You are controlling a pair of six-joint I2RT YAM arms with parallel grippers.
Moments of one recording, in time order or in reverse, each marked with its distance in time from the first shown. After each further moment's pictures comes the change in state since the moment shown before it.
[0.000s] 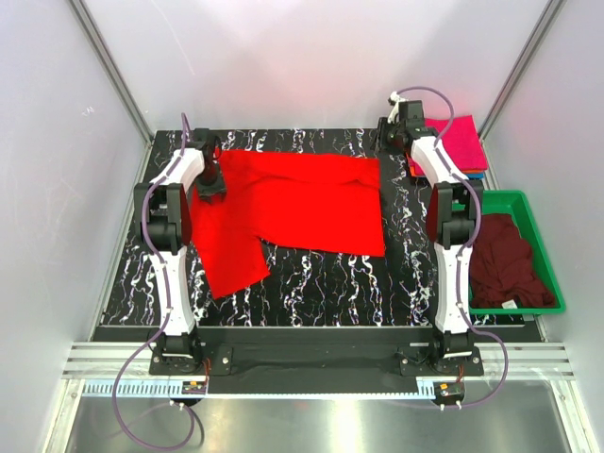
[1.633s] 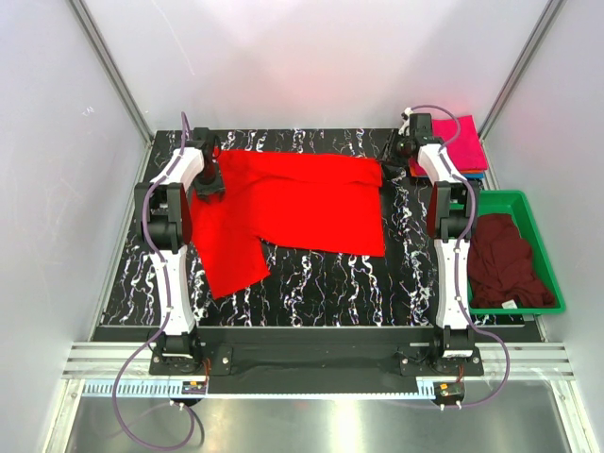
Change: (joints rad) left arm 0.005 0.023 0.034 -0.016 -0.029 0.016; right arm -0.083 0.220 0.144 -0.028 -0.117 0.142
